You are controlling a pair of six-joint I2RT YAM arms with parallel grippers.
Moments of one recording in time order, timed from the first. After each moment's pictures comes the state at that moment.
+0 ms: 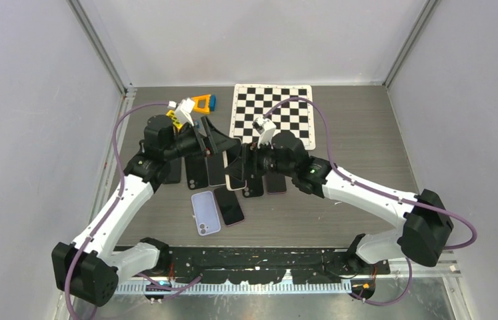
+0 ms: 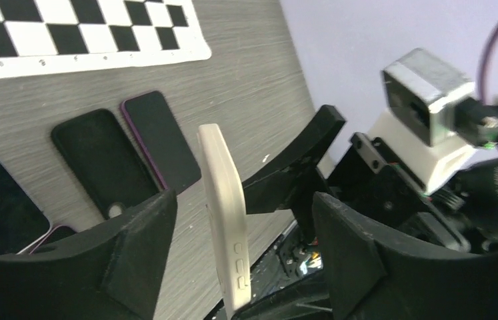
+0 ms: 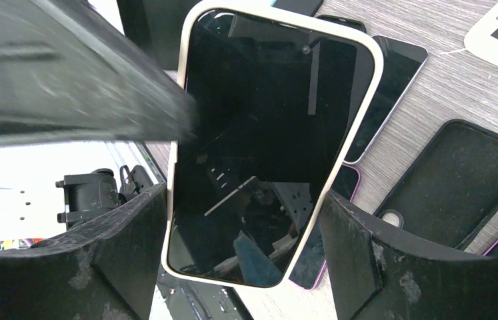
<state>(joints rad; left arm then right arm) -0.34 1.08 0.94 -0.16 0.56 -0.72 0.88 1.35 1.00 0.02 -0.17 0.55</state>
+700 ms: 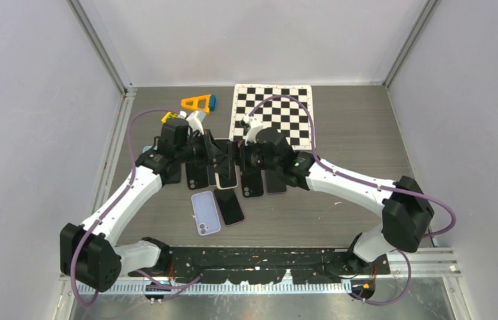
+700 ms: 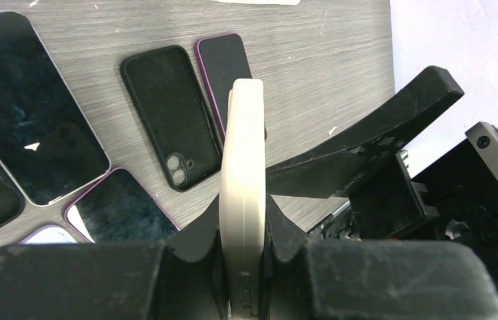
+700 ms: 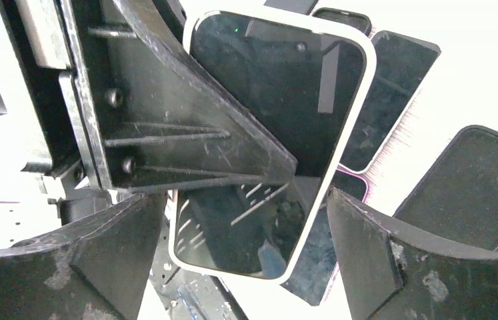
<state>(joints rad) -0.39 1.19 0.95 -0.35 0.43 -0.63 0.89 1.52 1.12 -0.01 -0.15 0.57</state>
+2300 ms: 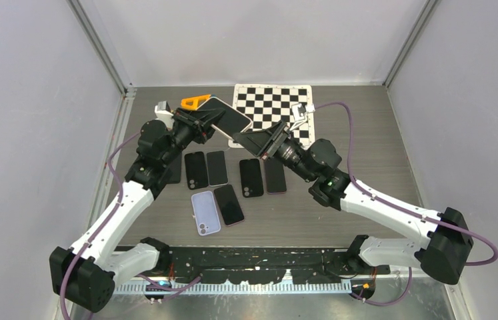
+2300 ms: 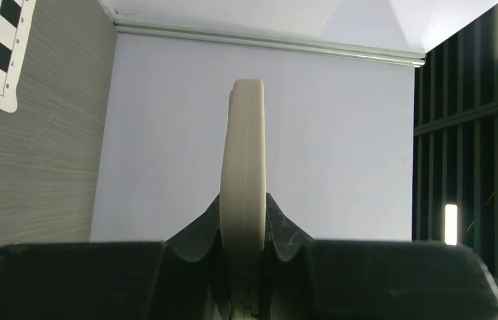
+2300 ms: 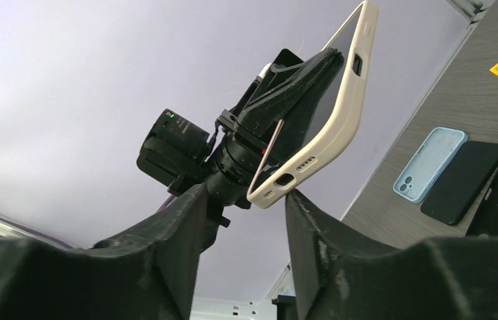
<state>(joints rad) -0.39 1.03 0.88 0.18 0.22 -1.67 0.89 1.17 0.86 0.59 -0.05 1.05</state>
